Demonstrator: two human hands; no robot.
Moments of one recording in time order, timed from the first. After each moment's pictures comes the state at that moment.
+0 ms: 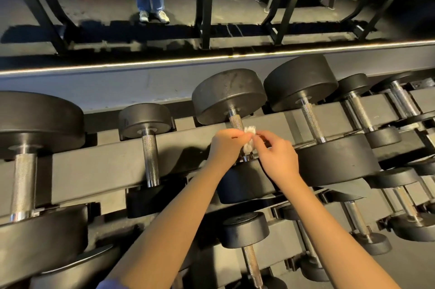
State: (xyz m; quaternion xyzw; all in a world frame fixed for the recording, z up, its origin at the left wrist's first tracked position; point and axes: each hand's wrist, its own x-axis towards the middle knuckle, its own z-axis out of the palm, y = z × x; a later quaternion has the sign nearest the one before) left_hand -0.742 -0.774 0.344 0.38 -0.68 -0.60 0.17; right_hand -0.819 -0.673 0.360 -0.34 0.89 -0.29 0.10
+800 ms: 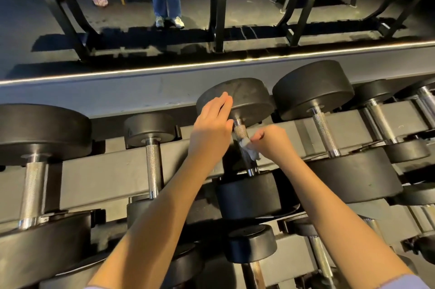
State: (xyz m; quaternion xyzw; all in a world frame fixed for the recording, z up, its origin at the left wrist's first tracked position) left_hand -0.739 -0.824 0.354 0.27 -0.90 -0.13 0.30; right_hand -0.877 -0.751 0.356 -0.33 0.89 -0.03 0.30
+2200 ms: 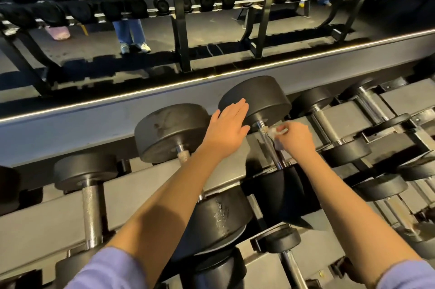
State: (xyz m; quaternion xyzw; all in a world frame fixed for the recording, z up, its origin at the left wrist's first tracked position) left_hand -0.901 -0.783 0.385 0.19 -0.95 -0.22 0.08; right_hand -1.037 -0.652 0.364 -0.21 0.95 -0.21 0.11
